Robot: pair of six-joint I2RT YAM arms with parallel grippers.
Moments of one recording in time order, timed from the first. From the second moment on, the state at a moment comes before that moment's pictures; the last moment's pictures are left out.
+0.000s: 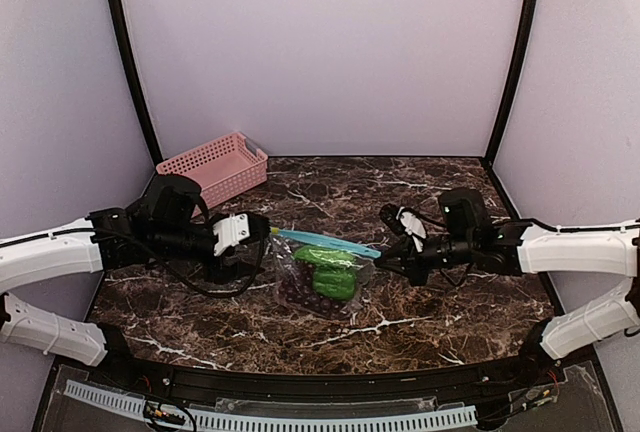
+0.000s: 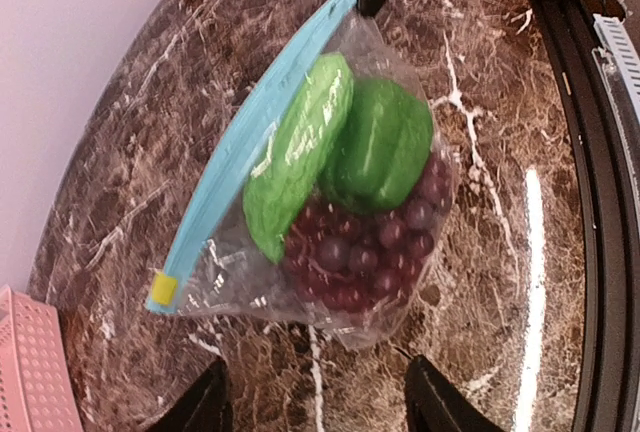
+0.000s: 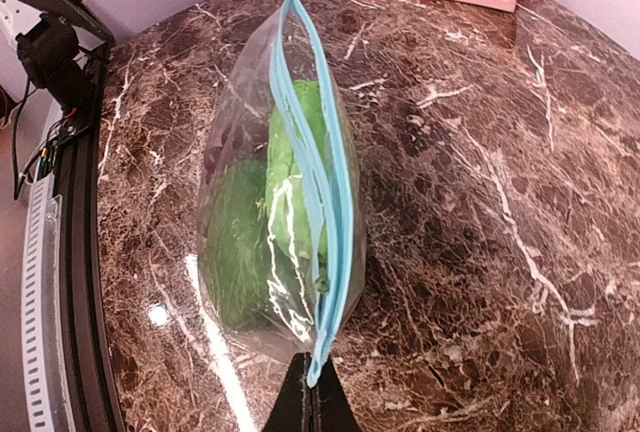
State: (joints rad) left arm -0.82 1.10 0.79 -0.37 0.23 0.57; right arm 0.73 1.26 0.63 0.02 -0.47 -0.09
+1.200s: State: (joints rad) left arm -0.82 1.32 1.00 -0.35 0.34 0.67; right arm 1.03 1.19 0.67 -0.01 -0.19 -0.37
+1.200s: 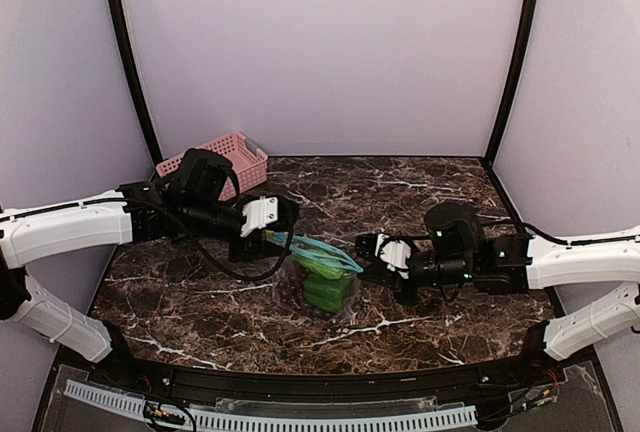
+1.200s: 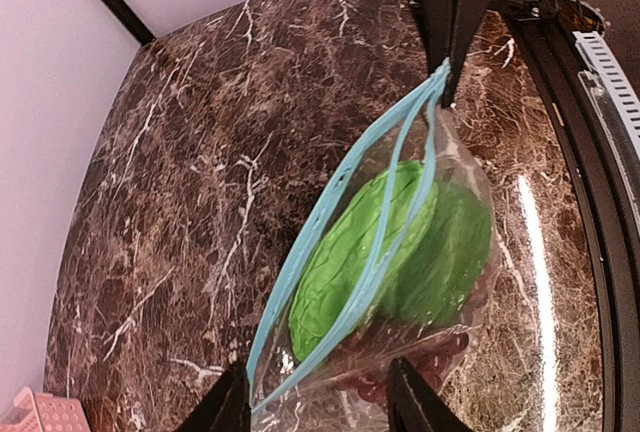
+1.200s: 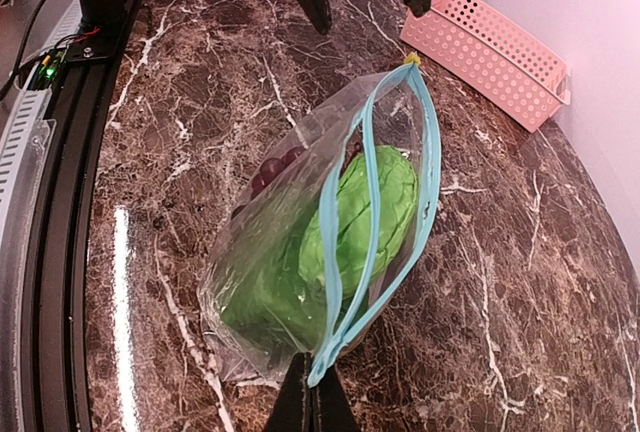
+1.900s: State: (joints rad) left arm -0.90 1.55 1.13 -0.41 0.37 0.86; right arm 1.04 1.19 0.67 -0.01 -0.18 -0.37
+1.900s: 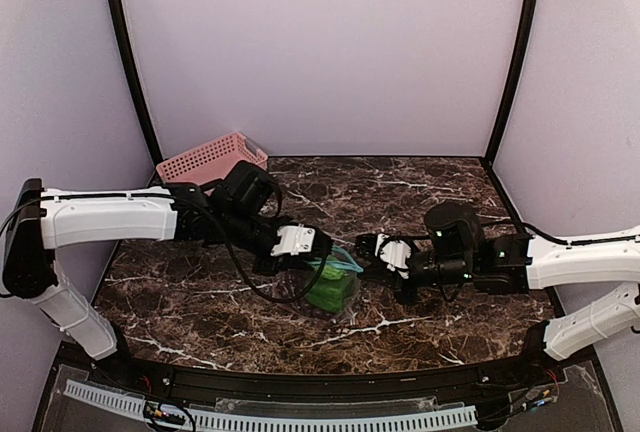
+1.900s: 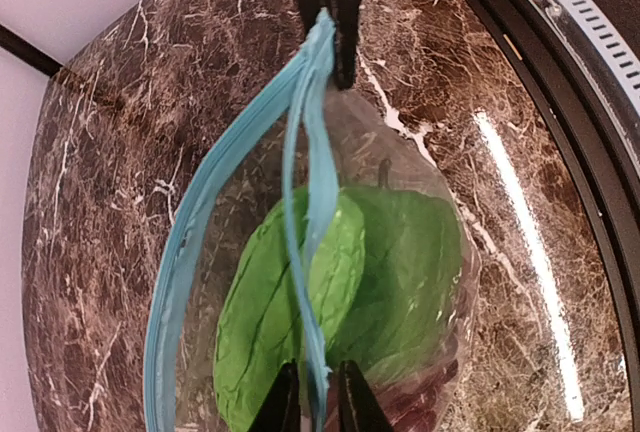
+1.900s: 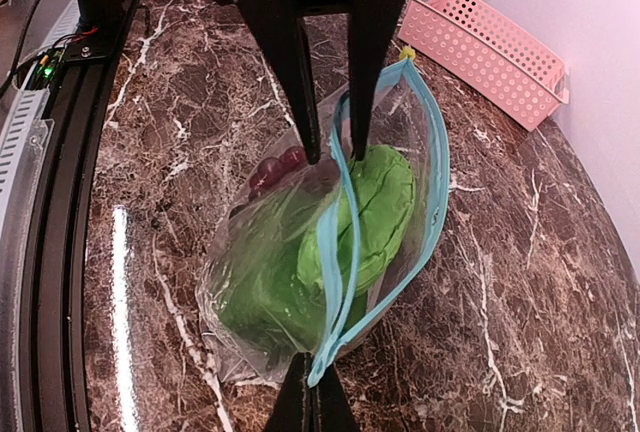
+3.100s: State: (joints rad) left arm -1.08 1.36 0.91 -0.29 0.10 0.99; right arm 0.95 1.46 1.28 -0.42 -0.32 -0.11
